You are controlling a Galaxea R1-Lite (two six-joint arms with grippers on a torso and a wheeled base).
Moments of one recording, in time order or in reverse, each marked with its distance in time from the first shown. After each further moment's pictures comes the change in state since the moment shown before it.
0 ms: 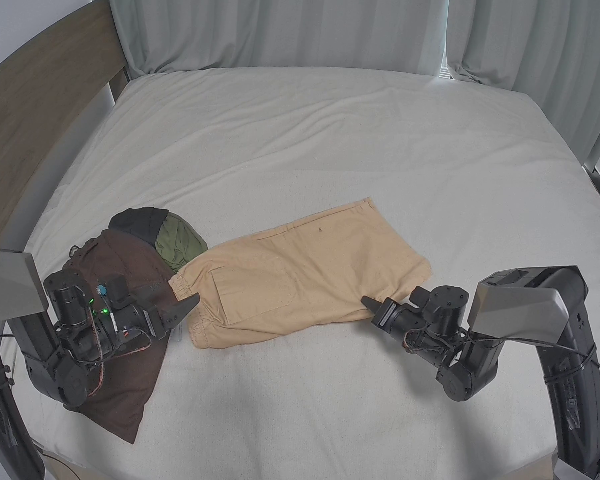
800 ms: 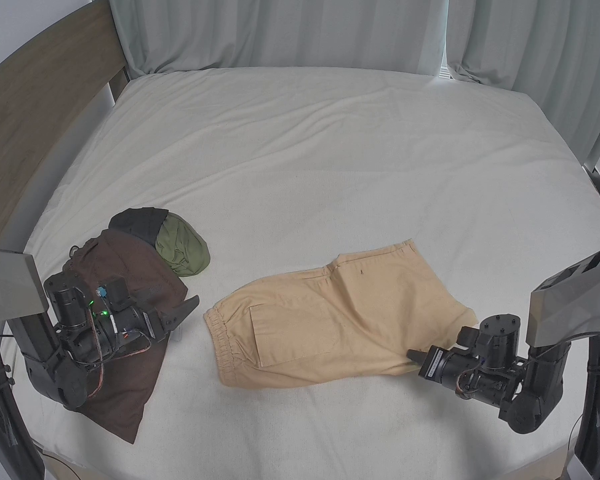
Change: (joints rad) left arm 0.003 0.005 0.009 0.000 0.000 -0.001; right arm 0.000 -0.285 0.597 -0.004 -0.050 -0.084
